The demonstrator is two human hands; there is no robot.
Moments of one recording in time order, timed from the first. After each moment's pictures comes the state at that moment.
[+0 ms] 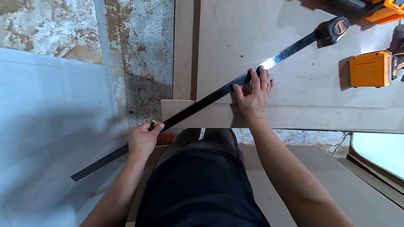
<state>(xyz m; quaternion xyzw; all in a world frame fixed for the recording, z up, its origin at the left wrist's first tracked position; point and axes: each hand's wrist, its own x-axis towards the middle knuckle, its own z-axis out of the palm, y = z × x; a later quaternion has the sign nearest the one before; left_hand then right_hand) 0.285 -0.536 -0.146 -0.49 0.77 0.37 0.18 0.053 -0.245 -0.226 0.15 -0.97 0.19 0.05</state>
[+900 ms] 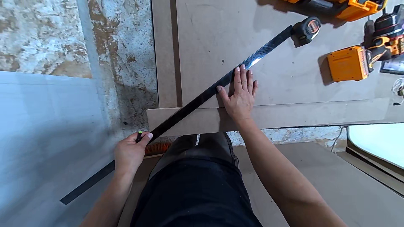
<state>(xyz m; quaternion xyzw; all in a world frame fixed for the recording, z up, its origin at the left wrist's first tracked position) 0.290 -0.533 -0.152 -0.49 0.78 0.35 0.17 0.048 -0.249 -0.225 0.13 -0.98 0.14 -0.01</state>
